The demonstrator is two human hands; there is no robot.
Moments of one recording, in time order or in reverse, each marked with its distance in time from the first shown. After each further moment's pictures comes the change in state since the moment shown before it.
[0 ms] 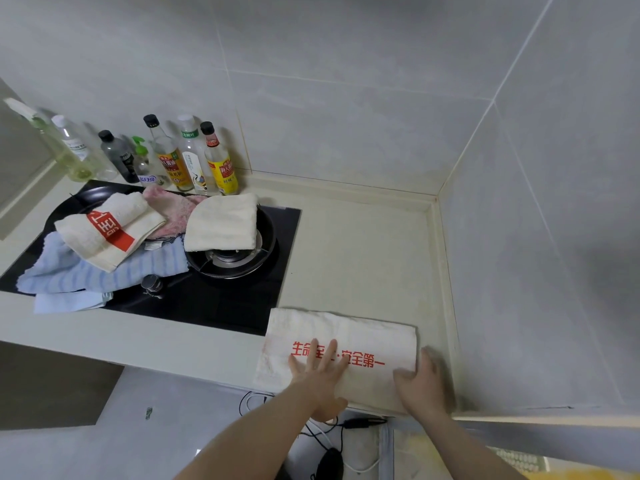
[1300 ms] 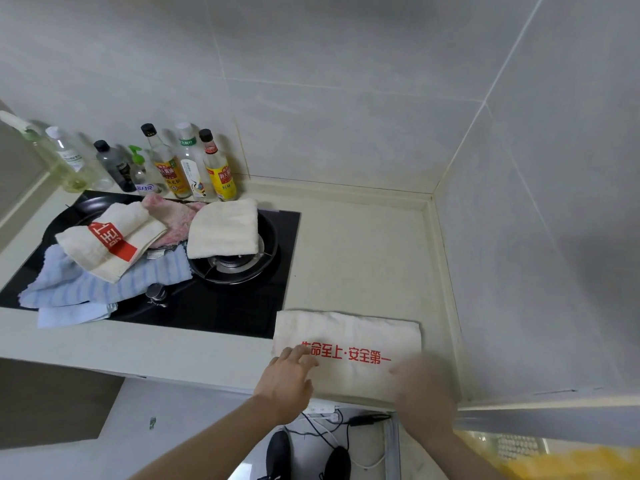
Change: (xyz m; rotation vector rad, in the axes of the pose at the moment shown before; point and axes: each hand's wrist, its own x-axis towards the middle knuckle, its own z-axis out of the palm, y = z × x) left_hand -0.056 -0.070 -0.004 -0.139 0.424 0.063; right_hand -0.057 -0.007 0.003 -0.305 0.045 -0.416
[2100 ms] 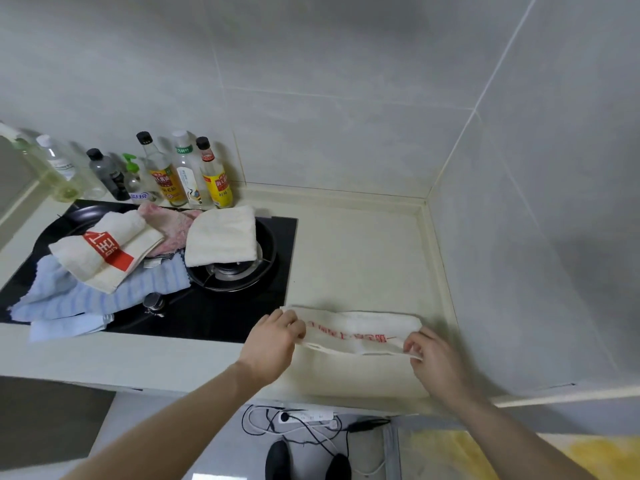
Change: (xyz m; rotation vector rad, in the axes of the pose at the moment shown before) left_hand 0.026 -0.040 -0.061 0.121 0.384 0.232; right_hand 0.053 0.002 -0.052 -0.047 0.075 -0.145
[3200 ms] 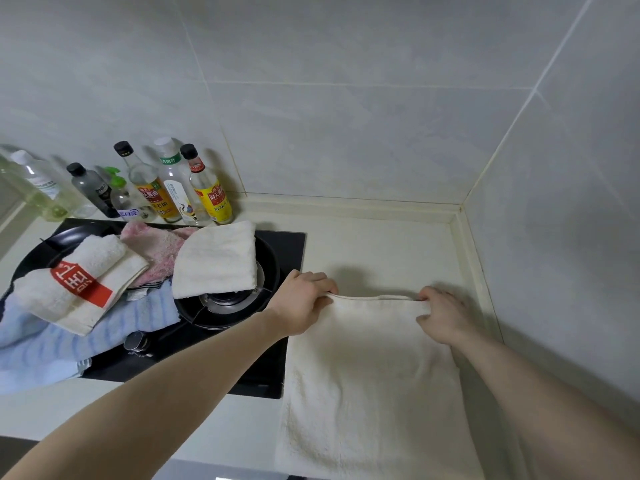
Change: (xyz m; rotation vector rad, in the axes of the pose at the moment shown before) left_hand 0.181 -0.063 0.016 -0.130 -0.033 0.100; right_hand 0.206 0.005 0.001 -0.023 -0.165 0.136
